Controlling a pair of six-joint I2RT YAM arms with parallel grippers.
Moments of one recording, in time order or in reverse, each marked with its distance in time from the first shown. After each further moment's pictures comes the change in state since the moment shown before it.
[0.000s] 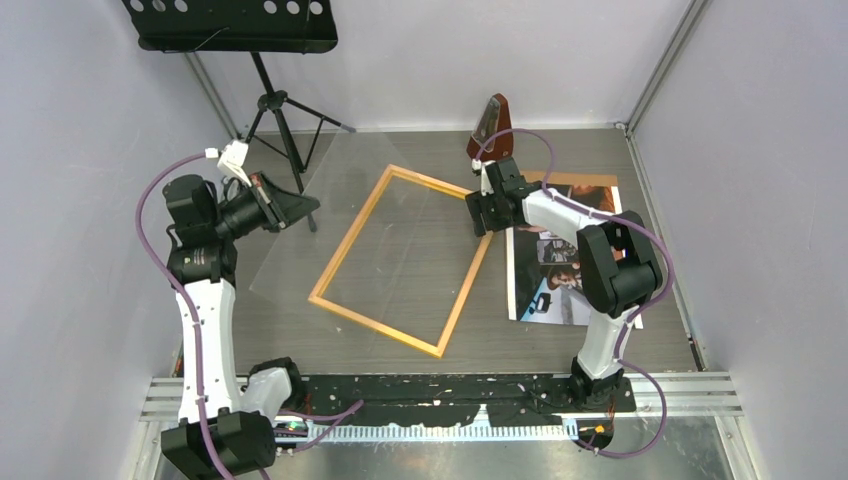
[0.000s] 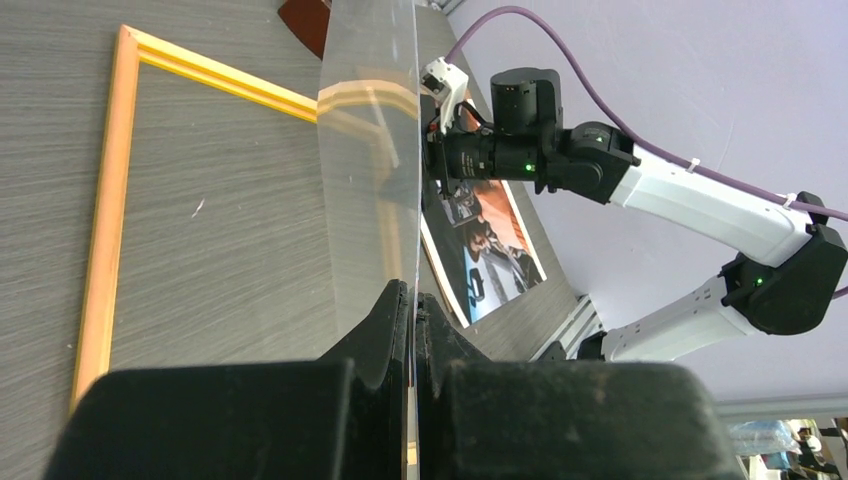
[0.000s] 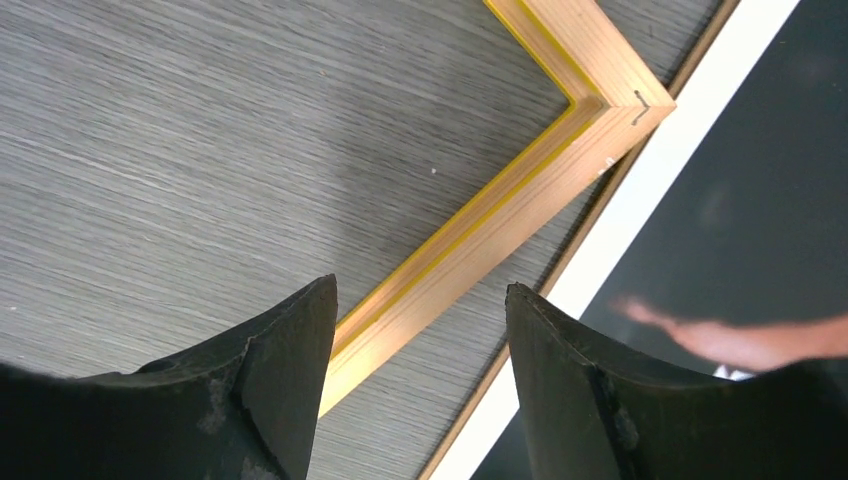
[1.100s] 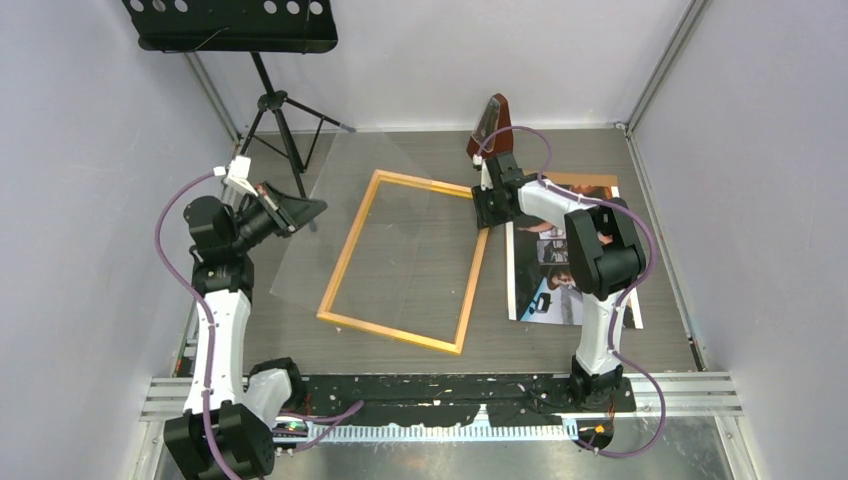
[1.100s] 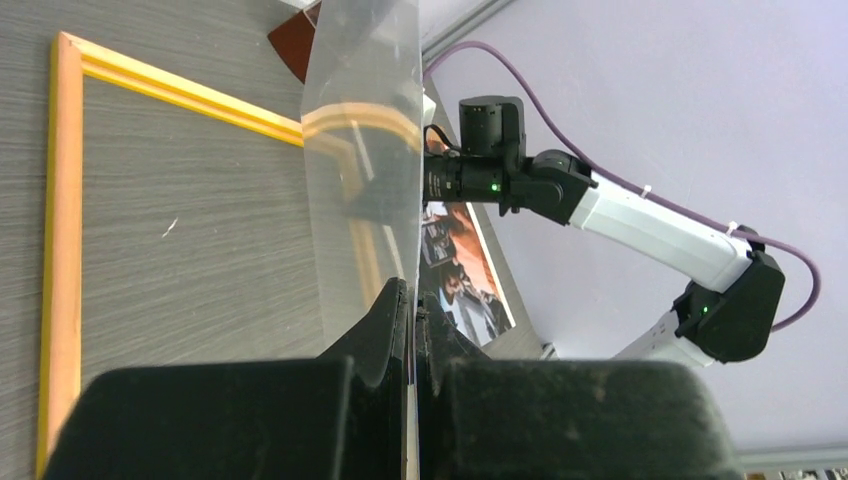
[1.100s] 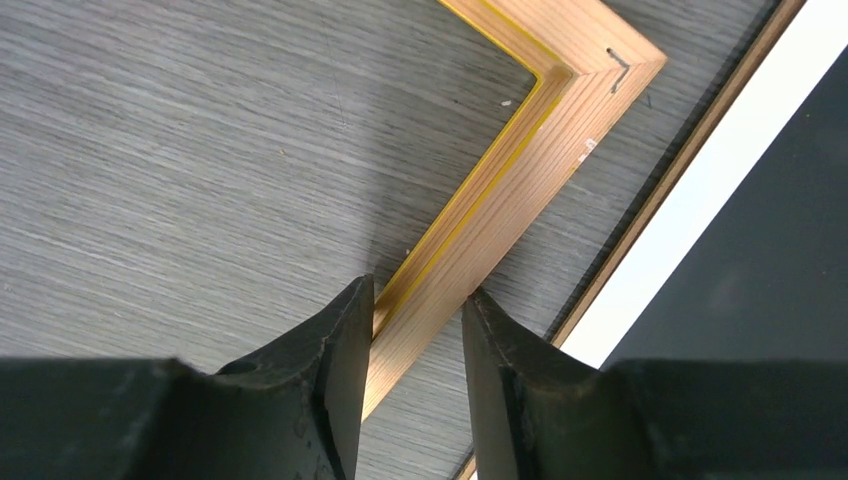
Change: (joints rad) left arm -0.028 -0.030 -0.250 0.406 -0.050 -0.262; right arm -0.039 0.145 0.116 -0.005 -0.058 0.031
